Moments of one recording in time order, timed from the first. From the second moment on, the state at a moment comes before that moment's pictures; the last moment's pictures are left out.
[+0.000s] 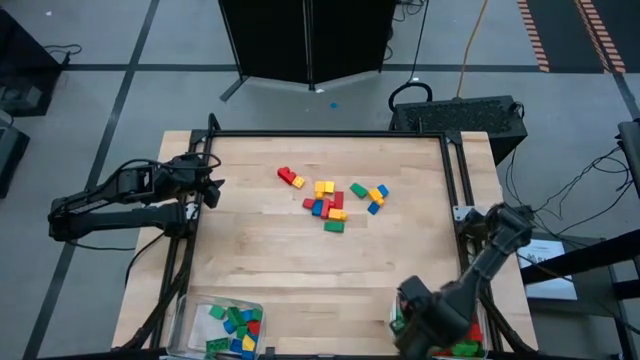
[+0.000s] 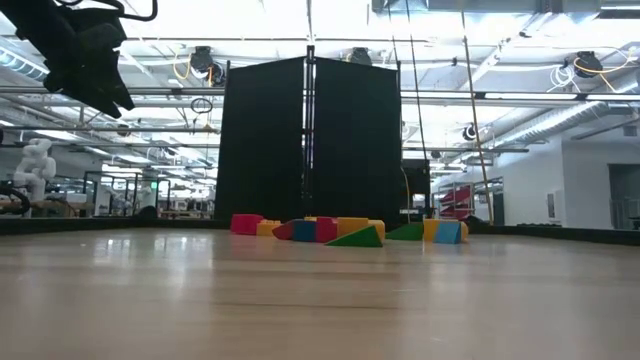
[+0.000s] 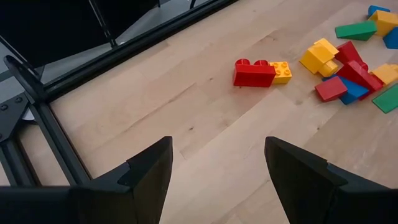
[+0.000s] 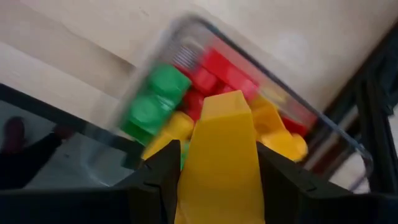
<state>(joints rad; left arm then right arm) 0.27 0.48 0.70 -1.03 -0.38 -0.46 0.83 1.90 1.82 -1.57 -0.08 1.89</state>
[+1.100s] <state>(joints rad) 0.27 0.48 0.70 -1.03 -0.38 -0.46 0.23 1.93 1.89 -1.40 0.41 0.95</state>
